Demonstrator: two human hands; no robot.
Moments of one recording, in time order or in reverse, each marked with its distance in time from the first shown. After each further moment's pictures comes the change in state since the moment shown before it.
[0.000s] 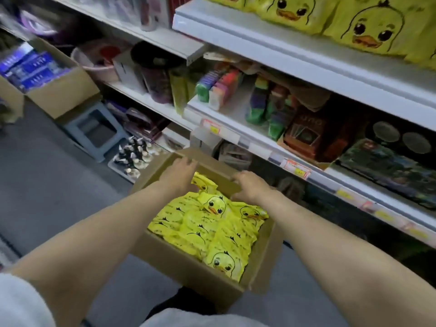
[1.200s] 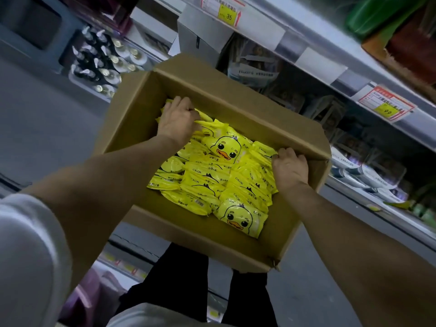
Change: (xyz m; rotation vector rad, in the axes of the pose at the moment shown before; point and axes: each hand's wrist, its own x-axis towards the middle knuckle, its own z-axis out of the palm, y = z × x) left_hand 0.149 -0.069 0.169 -0.087 0.021 0.075; right_hand 0.076 0.090 0.179 -0.465 -0.174 0.272
